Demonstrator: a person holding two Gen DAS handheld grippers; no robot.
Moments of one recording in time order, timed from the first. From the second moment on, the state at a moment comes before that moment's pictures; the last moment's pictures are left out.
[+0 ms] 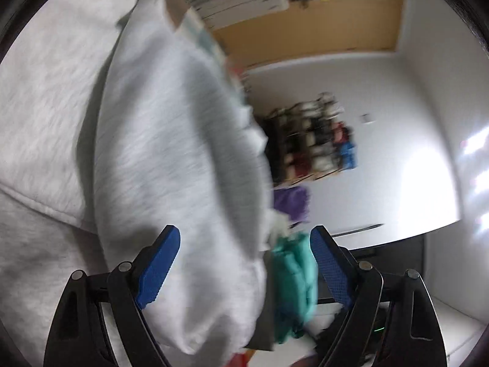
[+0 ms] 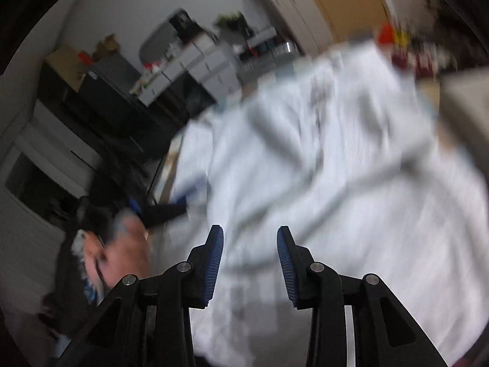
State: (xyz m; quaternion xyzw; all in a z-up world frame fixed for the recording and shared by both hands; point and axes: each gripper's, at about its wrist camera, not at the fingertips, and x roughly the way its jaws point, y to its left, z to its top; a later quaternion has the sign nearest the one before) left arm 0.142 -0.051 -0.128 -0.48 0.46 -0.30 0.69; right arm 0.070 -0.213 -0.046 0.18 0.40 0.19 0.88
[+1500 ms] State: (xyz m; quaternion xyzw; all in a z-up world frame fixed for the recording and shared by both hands) left arm 0.137 -0.087 -0.142 -0.32 0.54 -0.27 0.72; right arm 0.122 -0.215 -0.123 0.05 0.51 0.19 0.84
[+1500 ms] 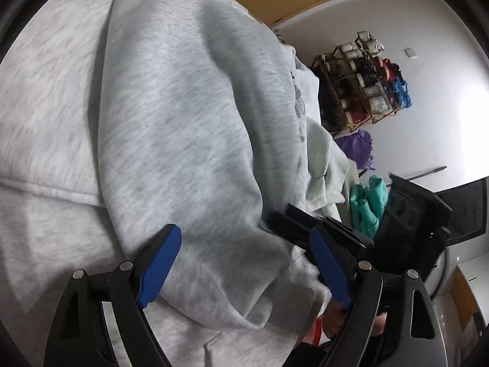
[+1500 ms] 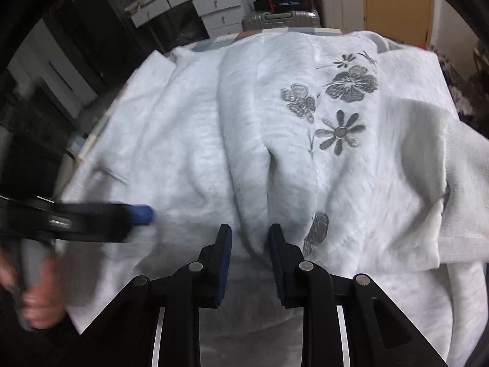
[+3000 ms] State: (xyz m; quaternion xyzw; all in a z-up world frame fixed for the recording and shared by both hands) left arm 0.286 0.030 -0.135 -0.16 0.60 -0.08 0.78; right arm 0.309 -0.379 -0.121 0.11 0.53 0.09 0.83
